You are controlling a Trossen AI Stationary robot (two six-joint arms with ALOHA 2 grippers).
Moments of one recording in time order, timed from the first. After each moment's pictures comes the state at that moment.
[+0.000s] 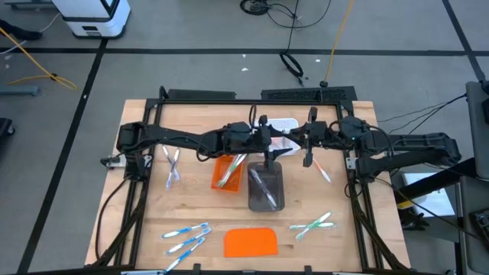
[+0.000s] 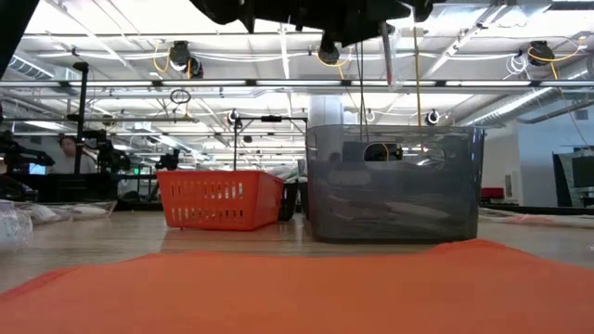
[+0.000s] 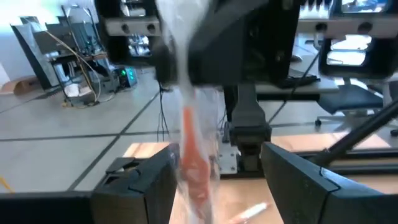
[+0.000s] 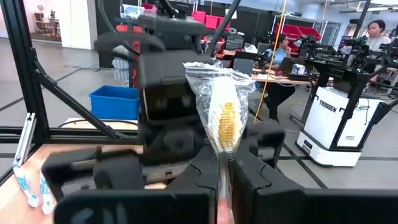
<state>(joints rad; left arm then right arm) 0.05 1.87 1.39 0.45 -0.04 0.15 -0.06 0.90 0.77 0.13 0.07 -0.09</state>
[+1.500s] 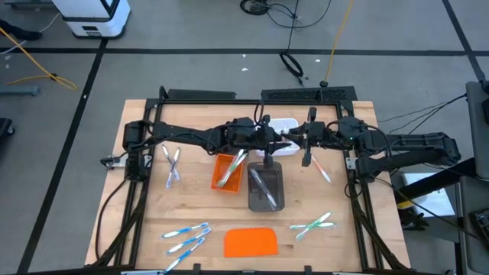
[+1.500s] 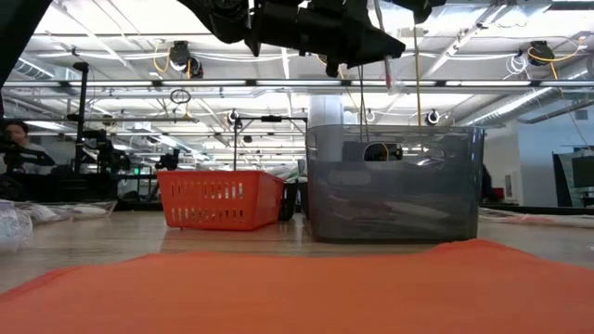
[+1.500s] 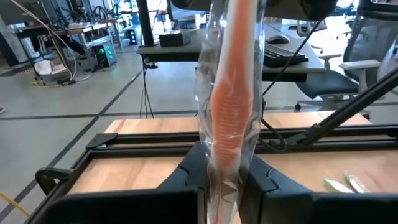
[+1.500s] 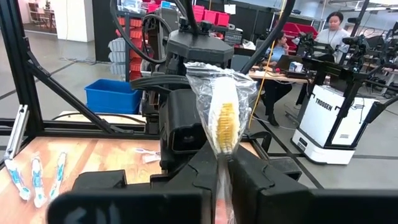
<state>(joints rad) 0.12 1.92 1.39 0.42 0.09 0.10 -0.06 0.91 0.77 0.13 0.08 -0.12</state>
